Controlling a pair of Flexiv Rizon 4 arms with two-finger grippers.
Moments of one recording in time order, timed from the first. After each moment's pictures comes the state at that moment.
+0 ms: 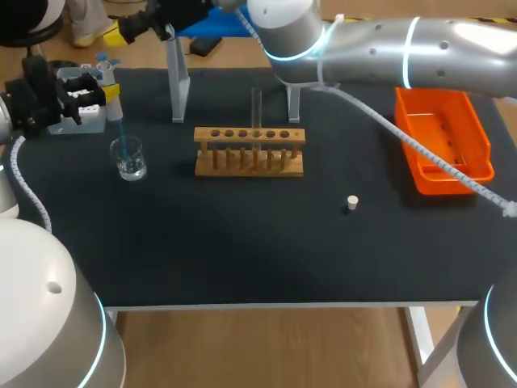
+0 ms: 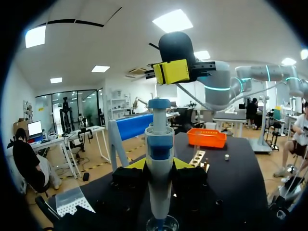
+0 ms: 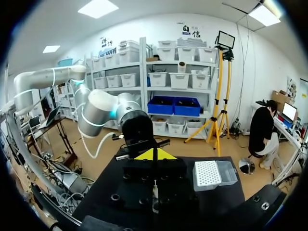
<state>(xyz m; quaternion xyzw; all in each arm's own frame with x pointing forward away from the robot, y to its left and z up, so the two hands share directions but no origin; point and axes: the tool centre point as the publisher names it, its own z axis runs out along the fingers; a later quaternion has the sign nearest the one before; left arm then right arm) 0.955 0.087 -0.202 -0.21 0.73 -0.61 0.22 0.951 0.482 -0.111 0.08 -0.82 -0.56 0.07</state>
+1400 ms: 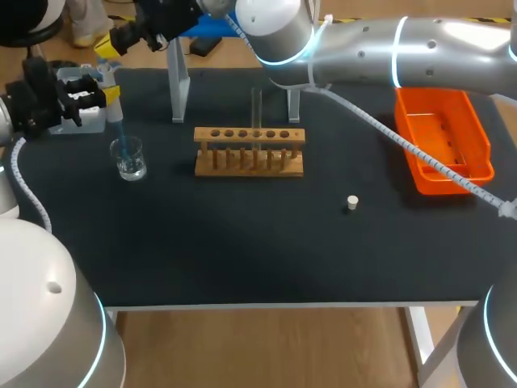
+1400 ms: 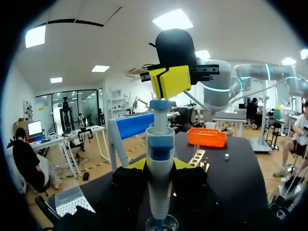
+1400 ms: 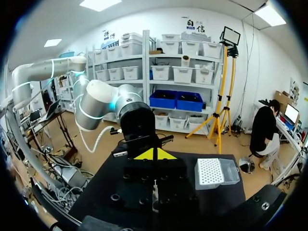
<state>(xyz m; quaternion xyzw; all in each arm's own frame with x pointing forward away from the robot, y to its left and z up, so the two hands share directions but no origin) 0.954 0.087 -0.205 -0.21 0.73 -0.61 0.22 0.943 0.495 -0.131 0.10 -0.83 -0.54 0.07</state>
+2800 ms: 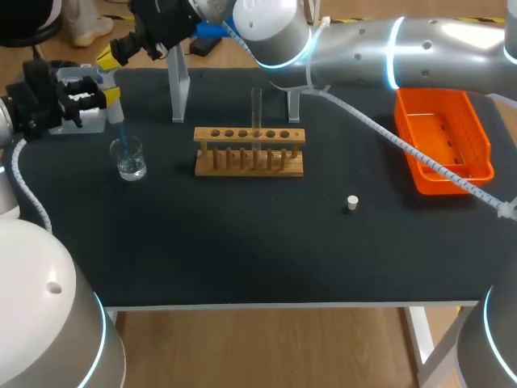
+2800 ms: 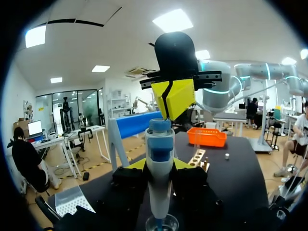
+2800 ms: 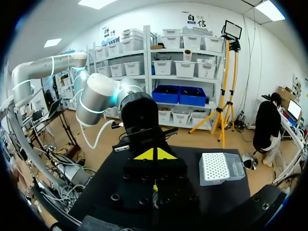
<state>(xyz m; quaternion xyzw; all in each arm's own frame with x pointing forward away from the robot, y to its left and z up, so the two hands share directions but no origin) 0.954 0.087 -0.207 -0.21 0.73 -0.61 0.22 0.939 0.496 -0.149 0.11 -0.84 -0.52 0.08</state>
